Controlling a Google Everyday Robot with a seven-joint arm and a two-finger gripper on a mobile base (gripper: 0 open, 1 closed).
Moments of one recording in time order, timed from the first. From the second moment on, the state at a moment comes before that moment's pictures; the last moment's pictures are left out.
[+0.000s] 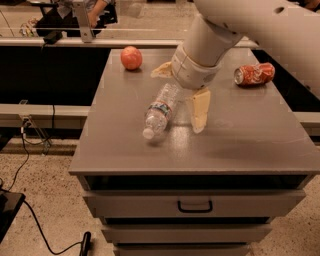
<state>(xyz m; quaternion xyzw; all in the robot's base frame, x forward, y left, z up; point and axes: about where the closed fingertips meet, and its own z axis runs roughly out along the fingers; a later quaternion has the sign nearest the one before) 0.566 -0.048 0.899 -0.88 0.44 -0.02 0.18</state>
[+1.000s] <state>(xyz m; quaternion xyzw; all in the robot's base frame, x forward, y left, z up) 0.554 -0.014 0.864 -0.89 0.43 0.00 0.16</state>
